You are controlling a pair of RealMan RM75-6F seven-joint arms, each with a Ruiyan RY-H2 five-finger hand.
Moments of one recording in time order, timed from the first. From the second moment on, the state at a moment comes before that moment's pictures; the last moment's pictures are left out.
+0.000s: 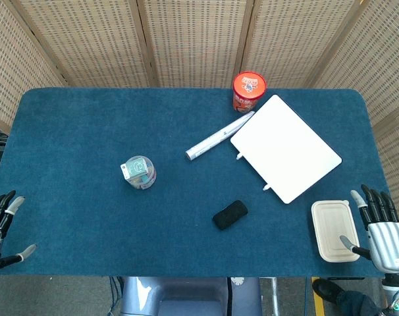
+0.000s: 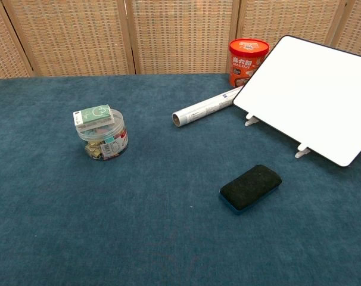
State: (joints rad) left arm -0.01 -1.08 0.04 -1.61 1.67 1.62 -0.04; right arm 0.05 -1.14 0.05 -1.56 -1.61 1.59 -0.03
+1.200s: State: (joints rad) left arm -0.05 -1.10 -0.01 -1.65 1.56 1.52 0.05; right arm 0.53 -1.25 0.05 -1.41 -1.91 1.15 0.04
